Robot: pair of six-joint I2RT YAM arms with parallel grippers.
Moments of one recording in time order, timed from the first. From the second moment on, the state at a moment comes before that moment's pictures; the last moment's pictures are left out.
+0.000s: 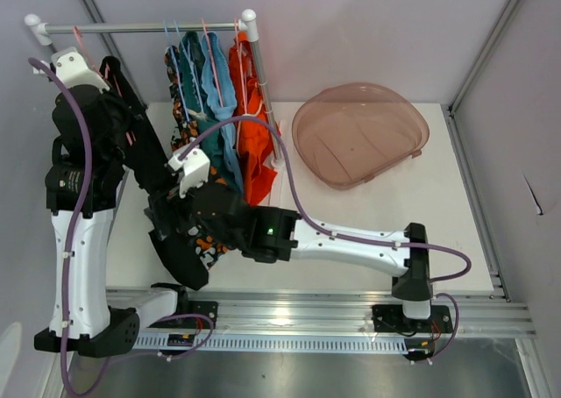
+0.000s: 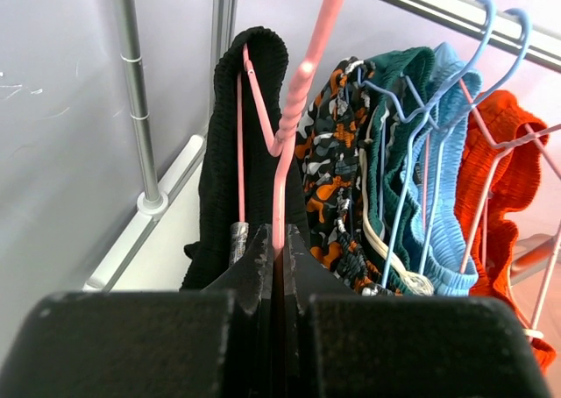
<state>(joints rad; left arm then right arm) -0.09 1.13 1.76 -0.76 -0.44 -0.27 1.43 1.88 1.98 -0.19 0.45 0.35</state>
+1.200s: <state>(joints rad) -0.10 1.02 1.78 -0.91 -0.23 -0.36 1.50 1.91 1.82 -0.11 0.63 0.38</state>
